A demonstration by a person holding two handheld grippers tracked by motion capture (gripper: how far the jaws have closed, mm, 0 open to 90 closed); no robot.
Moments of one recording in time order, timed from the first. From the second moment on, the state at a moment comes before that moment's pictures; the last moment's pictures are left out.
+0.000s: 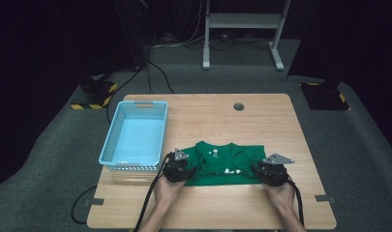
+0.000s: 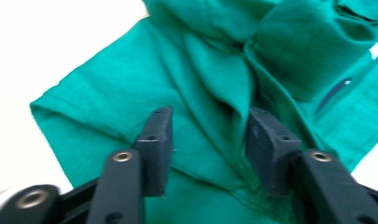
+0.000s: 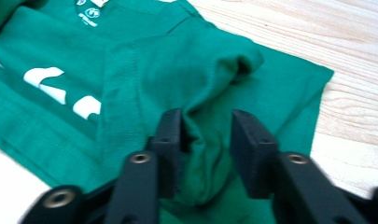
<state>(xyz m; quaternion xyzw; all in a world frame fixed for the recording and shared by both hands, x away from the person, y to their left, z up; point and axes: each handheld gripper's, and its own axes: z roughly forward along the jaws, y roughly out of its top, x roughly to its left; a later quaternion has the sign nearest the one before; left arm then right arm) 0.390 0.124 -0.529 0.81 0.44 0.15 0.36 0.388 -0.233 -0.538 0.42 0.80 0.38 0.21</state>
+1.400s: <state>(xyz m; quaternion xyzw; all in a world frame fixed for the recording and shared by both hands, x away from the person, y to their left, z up) 0.402 0.087 -0.530 0.83 0.41 0.16 0.34 0.392 -0.263 -0.540 0.45 0.79 0.35 0.23</state>
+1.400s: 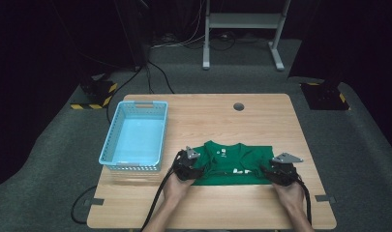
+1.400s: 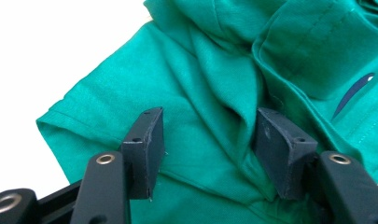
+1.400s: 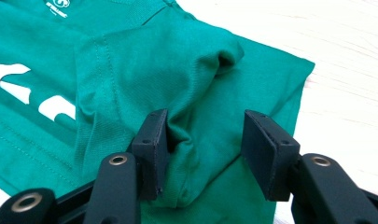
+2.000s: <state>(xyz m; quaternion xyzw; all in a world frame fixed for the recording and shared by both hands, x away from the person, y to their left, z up) 0.414 0.054 -0.528 0.85 0.38 0.15 0.33 0.398 -0.293 -0.537 0.48 0.78 0.33 0.25</state>
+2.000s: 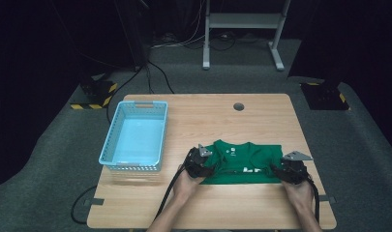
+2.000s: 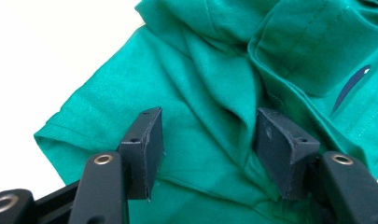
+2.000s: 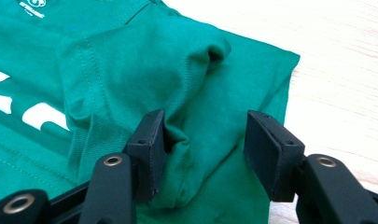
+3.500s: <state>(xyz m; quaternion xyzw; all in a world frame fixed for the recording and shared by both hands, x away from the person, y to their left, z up) 0.463 0.078 -0.509 0.81 0.45 0.16 0.35 0.380 -0.206 -0.490 0.36 0.81 0.40 0.24</state>
